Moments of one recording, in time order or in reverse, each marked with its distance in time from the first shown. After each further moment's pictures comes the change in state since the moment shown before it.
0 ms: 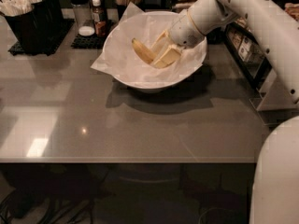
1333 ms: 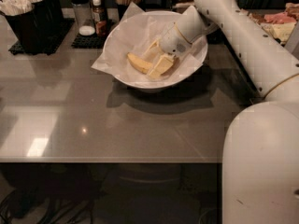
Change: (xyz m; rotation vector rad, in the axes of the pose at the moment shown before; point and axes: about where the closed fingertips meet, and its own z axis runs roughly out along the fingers) arm 0.029 -0.012 0.046 -0.088 0.022 0.040
